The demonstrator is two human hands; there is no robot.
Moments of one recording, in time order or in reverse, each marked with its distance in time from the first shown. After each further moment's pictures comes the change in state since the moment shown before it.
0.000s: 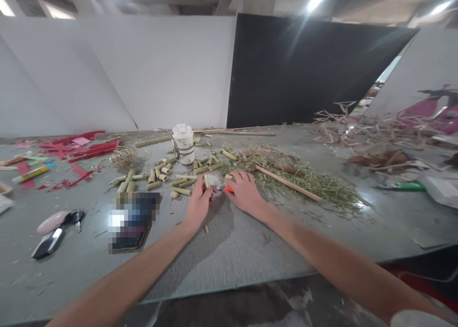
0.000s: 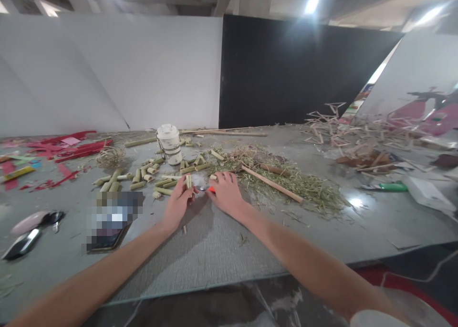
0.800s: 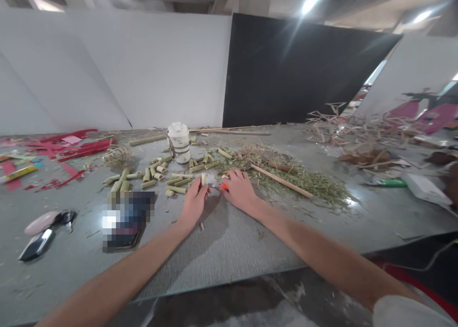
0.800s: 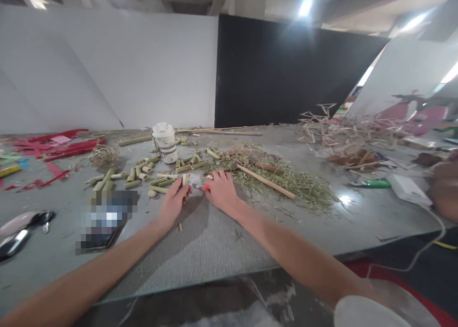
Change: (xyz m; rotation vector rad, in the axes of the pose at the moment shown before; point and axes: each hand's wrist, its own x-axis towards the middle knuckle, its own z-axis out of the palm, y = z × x) left_hand -0.002 0.001 -0.004 0.108 -0.012 -0.011; right_hand 0.002 -0.008 -0.019 0.009 -0.103 0.034
